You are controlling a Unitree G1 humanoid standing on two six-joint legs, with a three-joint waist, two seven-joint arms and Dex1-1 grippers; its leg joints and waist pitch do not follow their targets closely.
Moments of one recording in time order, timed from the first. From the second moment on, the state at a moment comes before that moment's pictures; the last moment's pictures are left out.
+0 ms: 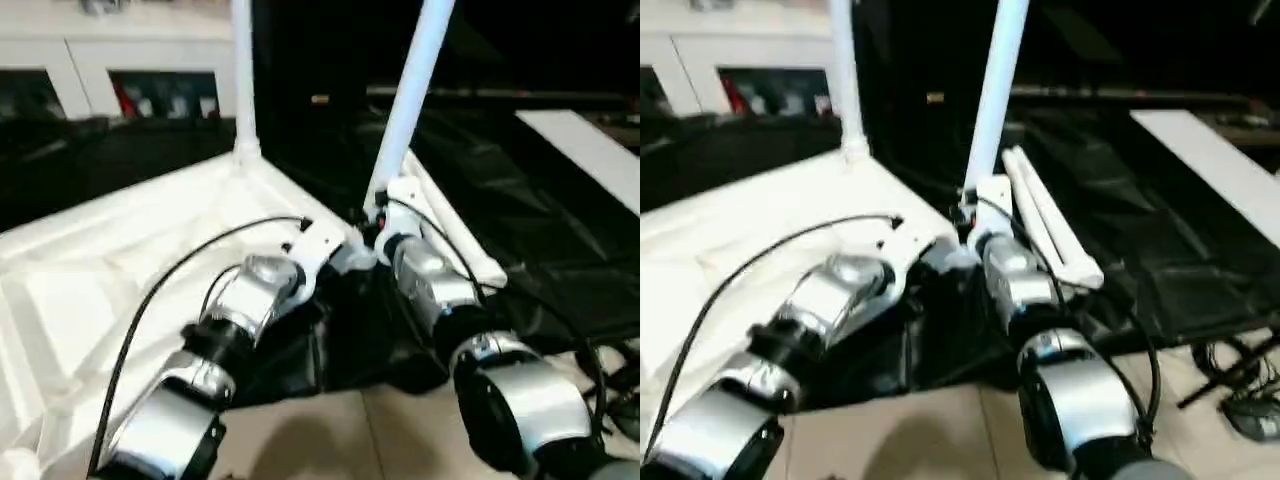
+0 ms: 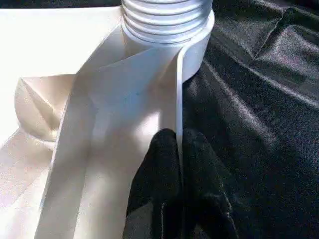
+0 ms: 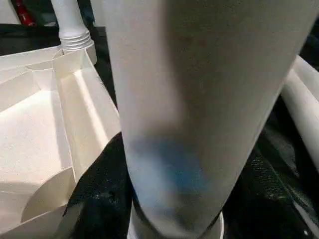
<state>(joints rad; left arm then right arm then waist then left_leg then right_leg) -0.73 0.09 -0.27 0.68 0.10 0.51 -0.54 -0.86 0.00 -0.04 1.15 0.13 -0.06 0.14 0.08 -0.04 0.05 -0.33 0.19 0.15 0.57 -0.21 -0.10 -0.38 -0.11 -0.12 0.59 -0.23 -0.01</state>
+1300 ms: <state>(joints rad) -0.64 0.17 -0.29 0.55 0.10 0.54 -0.62 -0.86 -0.03 -0.04 1.15 0.12 -0.02 0.33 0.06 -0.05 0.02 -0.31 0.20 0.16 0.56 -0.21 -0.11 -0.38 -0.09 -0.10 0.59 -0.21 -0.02</state>
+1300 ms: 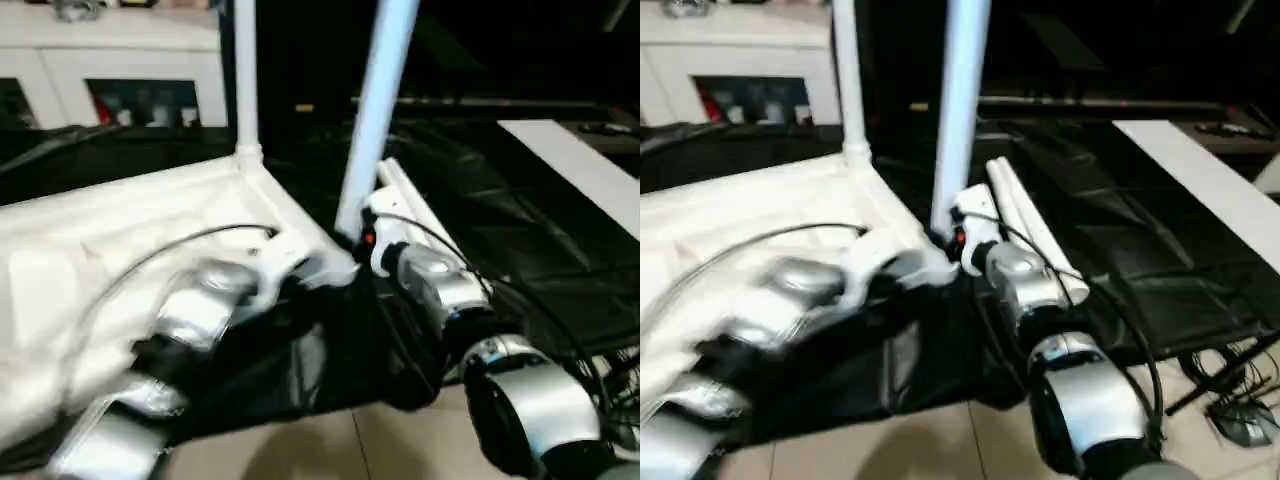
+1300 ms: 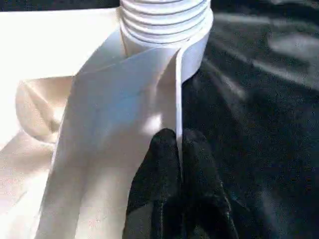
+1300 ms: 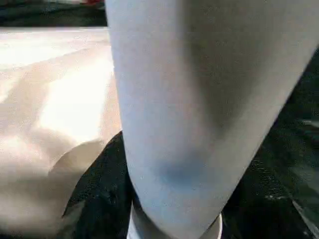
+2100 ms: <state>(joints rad) -0.67 0.12 -0.26 0.57 0.10 0.53 -0.55 -0.88 -0.01 -0.07 1.19 0.08 -0.03 0.30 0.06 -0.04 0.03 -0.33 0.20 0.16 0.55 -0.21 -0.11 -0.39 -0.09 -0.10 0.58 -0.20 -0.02</state>
